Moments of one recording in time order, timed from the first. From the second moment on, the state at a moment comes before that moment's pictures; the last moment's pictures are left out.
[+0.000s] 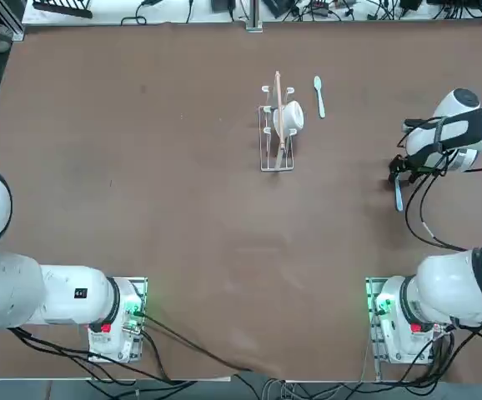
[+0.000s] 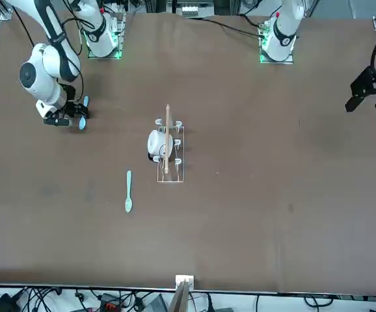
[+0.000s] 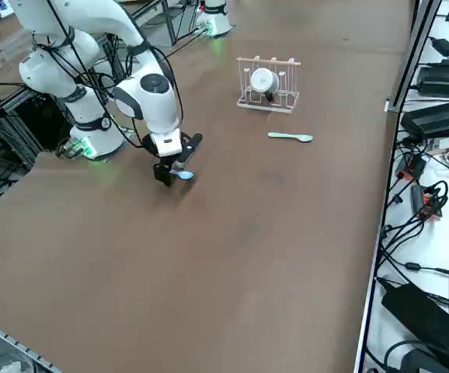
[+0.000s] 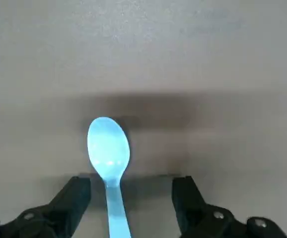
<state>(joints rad) -0.19 0.12 0.00 -2.70 -0.03 2.69 -0.11</state>
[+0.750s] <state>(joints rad) -0.18 0.12 0.00 -2.70 -0.03 2.69 -0.11</state>
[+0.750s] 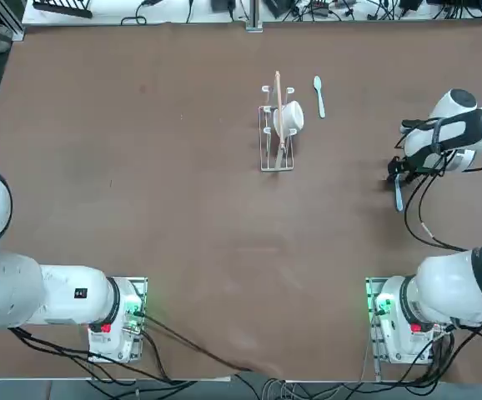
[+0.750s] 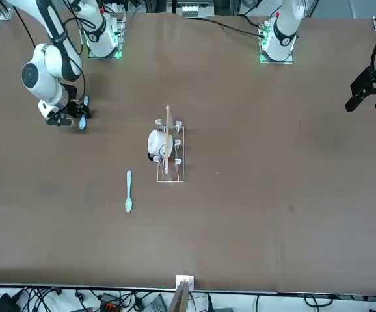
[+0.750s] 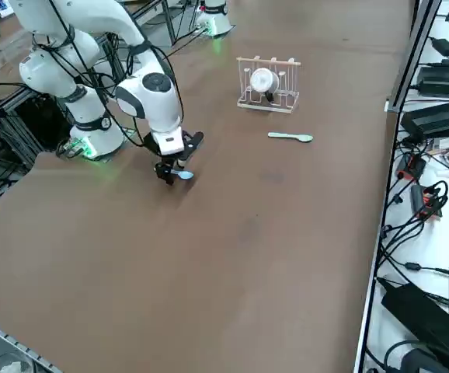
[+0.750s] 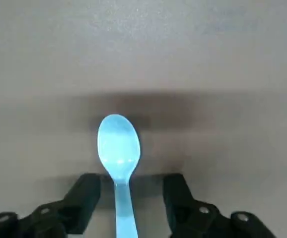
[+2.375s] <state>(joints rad) -0.15 0.11 0.00 -2.70 -0.03 2.69 -0.11</state>
